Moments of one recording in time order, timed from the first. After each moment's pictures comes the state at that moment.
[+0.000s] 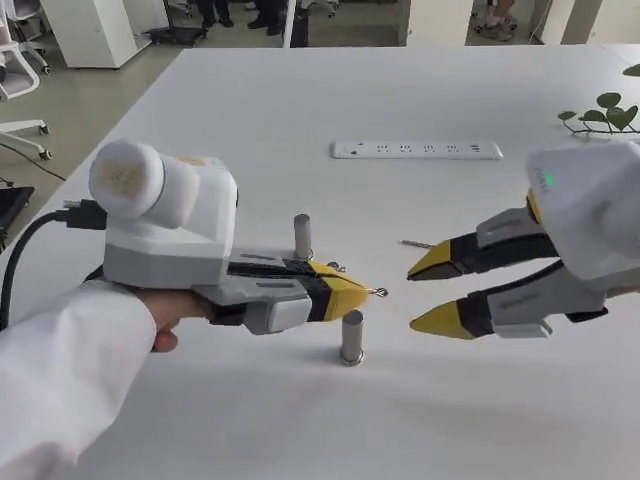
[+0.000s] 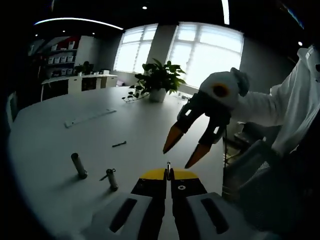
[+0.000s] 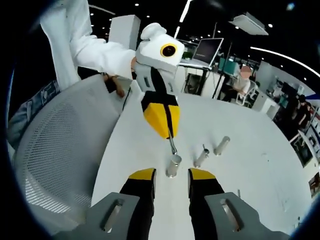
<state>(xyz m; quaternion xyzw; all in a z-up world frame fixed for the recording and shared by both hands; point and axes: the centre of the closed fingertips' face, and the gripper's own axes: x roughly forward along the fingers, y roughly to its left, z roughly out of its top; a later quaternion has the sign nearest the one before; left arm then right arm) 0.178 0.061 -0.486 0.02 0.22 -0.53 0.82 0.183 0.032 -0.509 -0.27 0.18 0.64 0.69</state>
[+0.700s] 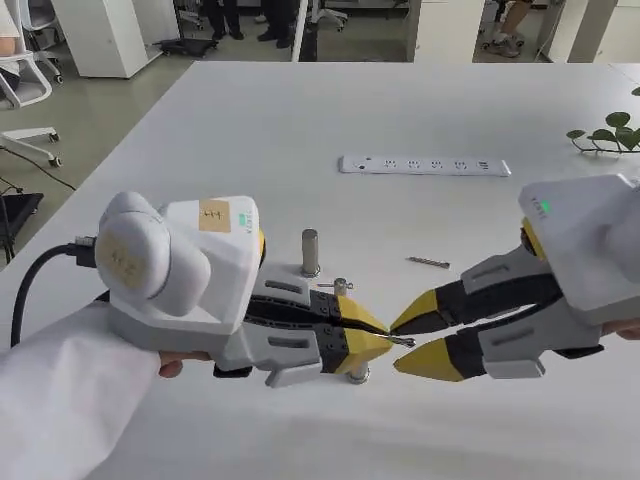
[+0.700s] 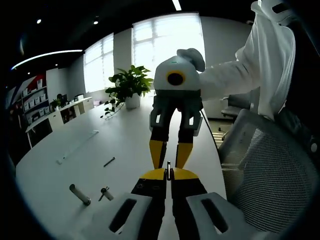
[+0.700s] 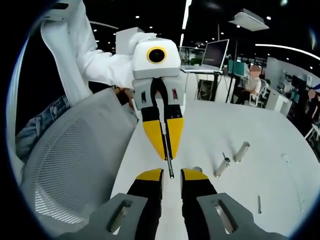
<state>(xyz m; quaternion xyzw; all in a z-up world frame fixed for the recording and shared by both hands) 0.156 0.048 -0.486 0.14 0.15 -0.60 0.78 0.154 0.053 -0.507 -0.23 0.19 0.69 0.66</state>
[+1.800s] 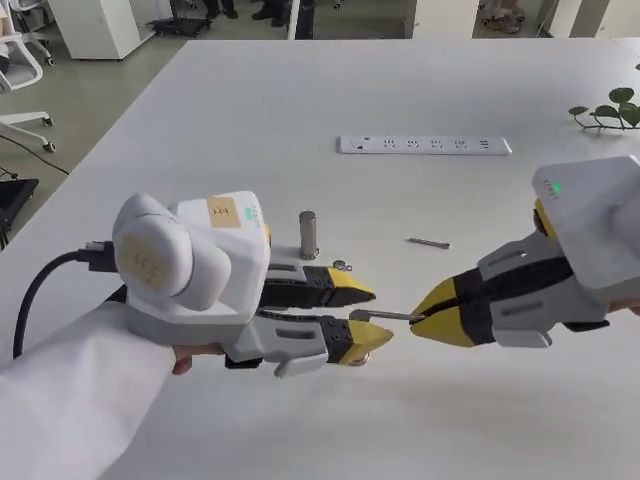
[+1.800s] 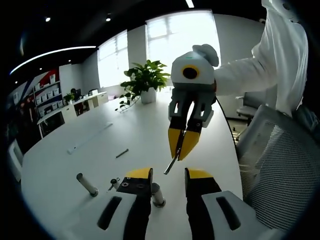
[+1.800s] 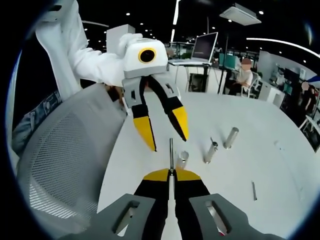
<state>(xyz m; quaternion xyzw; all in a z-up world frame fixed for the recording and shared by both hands) 0.185 0.057 -0.509 0.14 0.16 -0.53 0.82 0.184 0.030 -0.527 -0.24 0.22 0.65 0.69</state>
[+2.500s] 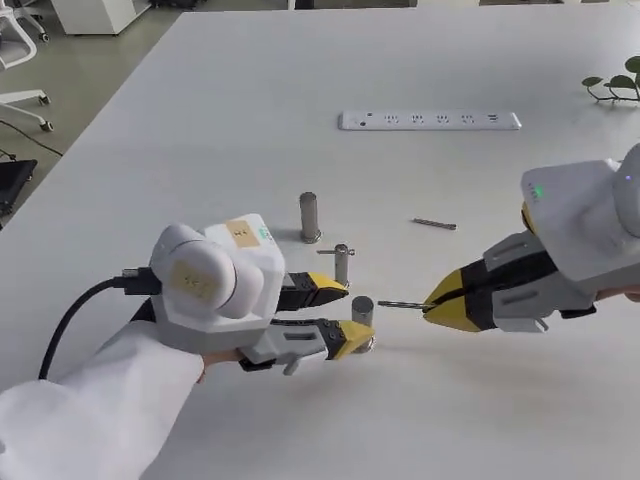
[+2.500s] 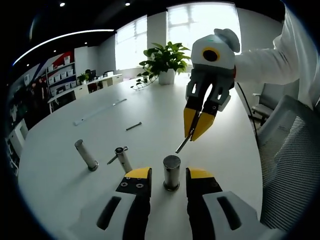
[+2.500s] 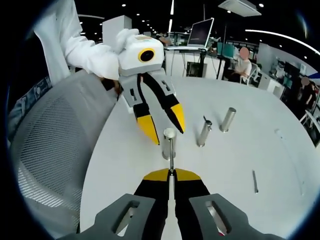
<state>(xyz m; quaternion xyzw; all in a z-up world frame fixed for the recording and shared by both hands) 0.208 0.070 -0.568 0.12 0.23 -0.47 0.84 0.196 0.025 -0.561 -0.27 0.24 0.64 0.68</state>
